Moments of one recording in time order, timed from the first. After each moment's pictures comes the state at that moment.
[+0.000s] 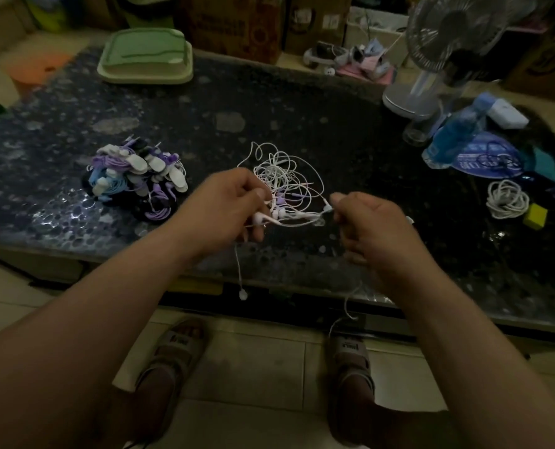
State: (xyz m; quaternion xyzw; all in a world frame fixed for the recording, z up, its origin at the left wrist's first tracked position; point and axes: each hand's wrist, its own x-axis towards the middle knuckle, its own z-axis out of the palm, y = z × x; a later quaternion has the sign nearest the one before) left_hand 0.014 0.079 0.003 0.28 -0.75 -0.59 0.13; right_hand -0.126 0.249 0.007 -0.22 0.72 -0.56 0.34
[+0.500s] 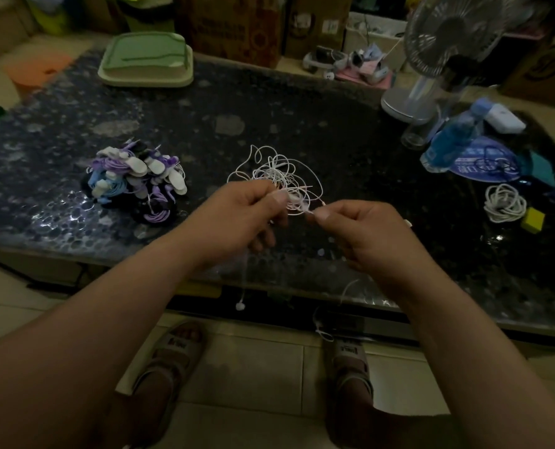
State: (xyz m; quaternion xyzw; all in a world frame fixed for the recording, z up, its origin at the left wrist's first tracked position) left_hand 0.012 0.087 0.001 0.23 -0.76 -0.60 0.10; right_hand -0.125 0.254 0.015 -0.30 0.75 -0.50 0.32
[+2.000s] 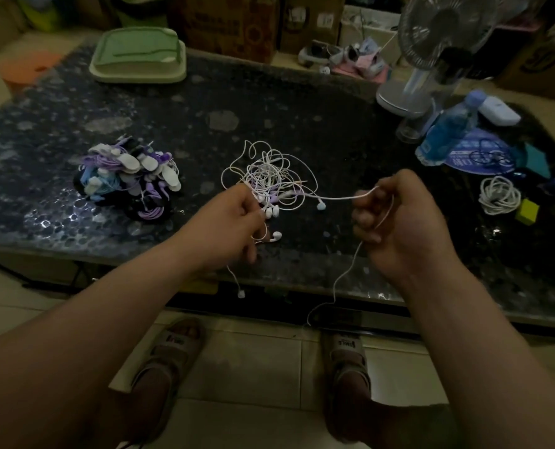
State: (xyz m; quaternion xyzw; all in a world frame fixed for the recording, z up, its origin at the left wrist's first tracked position) left_hand 0.011 0.090 -0.019 0.31 -0.76 -0.57 0.08; right_hand -0.137 0.258 0.028 -0.03 0.58 -0.74 0.34
